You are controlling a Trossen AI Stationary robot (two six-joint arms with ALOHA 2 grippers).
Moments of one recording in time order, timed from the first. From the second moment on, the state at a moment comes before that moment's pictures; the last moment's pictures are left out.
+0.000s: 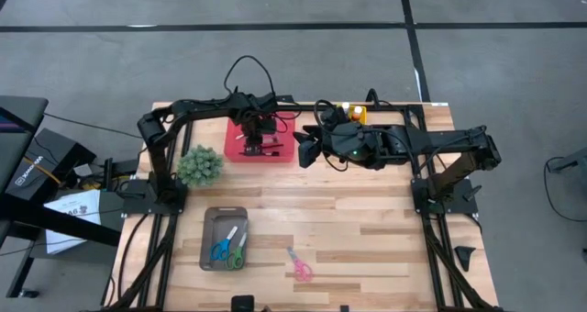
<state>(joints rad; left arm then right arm) 0.58 1.89 1.34 -0.88 -0.06 0.52 0.13 1.58 1.73 -0.60 0.66 0.73</state>
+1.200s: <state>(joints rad) 0.58 1.06 0.99 -0.49 0.23 0.38 0.19 1.58 1.73 -1.07 0.62 1.33</state>
